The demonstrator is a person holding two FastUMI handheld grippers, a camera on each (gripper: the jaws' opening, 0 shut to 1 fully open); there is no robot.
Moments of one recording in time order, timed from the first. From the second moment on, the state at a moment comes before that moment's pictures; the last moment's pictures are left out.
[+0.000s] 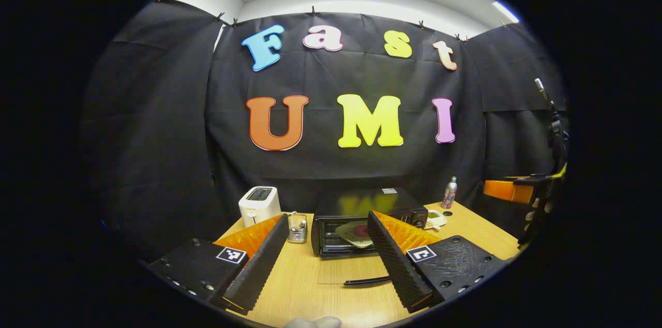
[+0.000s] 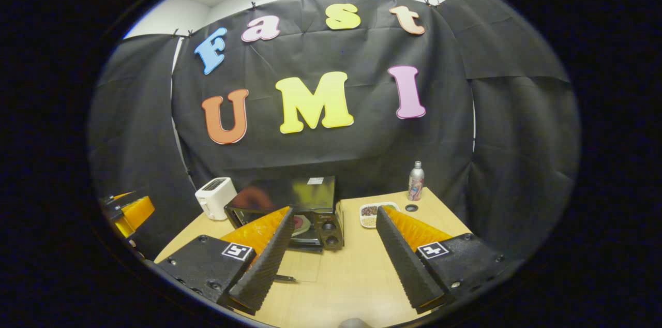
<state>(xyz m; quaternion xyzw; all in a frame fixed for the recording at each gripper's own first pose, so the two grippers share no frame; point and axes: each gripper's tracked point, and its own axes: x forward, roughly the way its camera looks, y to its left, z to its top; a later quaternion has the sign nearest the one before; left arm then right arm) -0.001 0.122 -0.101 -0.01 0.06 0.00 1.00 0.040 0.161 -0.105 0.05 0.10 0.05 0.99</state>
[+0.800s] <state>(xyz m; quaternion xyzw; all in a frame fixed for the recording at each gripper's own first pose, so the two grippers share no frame) 0.007 0.049 -0.254 -0.02 0.19 -0.04 0.98 0.015 0.069 -0.089 0.01 0.12 -0.02 0.99</state>
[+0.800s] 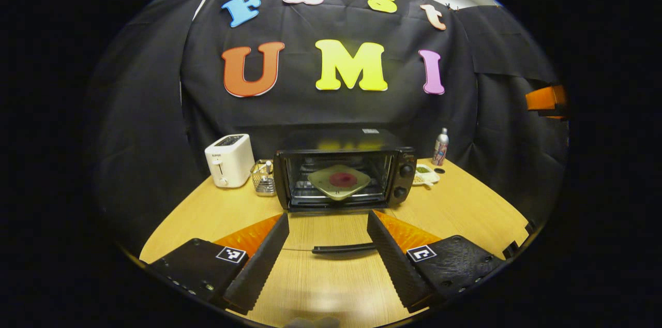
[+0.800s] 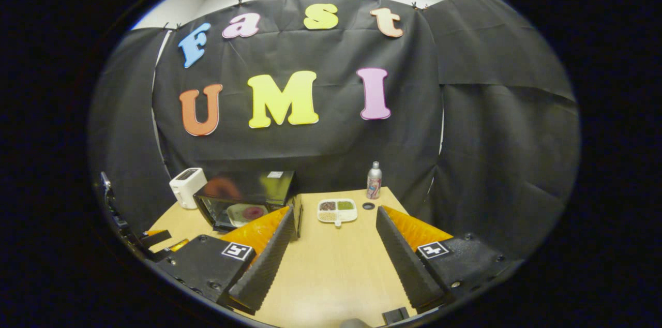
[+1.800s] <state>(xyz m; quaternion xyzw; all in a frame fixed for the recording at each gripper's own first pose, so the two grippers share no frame) 0.023 -0.001 -0.417 -0.02 0.35 -0.05 0.94 0.005 0.015 -0.105 0.00 0.15 -0.06 0.99</state>
